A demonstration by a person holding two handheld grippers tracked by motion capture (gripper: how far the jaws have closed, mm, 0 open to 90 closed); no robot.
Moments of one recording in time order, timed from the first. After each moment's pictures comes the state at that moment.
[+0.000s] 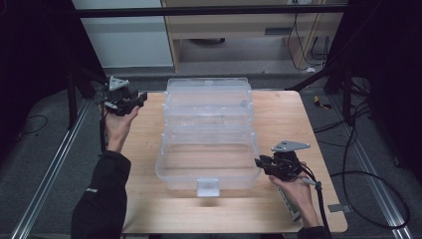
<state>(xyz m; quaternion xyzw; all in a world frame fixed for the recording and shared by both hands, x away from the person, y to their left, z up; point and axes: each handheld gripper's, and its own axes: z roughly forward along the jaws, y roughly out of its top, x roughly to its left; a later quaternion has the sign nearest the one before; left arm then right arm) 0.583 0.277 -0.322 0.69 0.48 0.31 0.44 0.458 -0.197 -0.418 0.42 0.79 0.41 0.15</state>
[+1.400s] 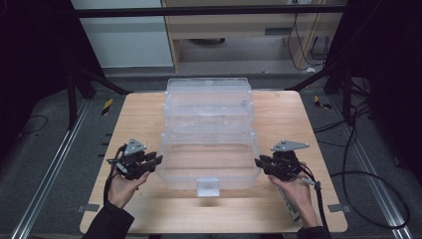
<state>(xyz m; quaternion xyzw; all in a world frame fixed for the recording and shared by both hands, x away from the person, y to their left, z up) 0.466 0.241 -0.412 0.79 0.44 0.20 0.38 0.459 -0.195 -0.417 0.43 0.79 0.41 0.16</state>
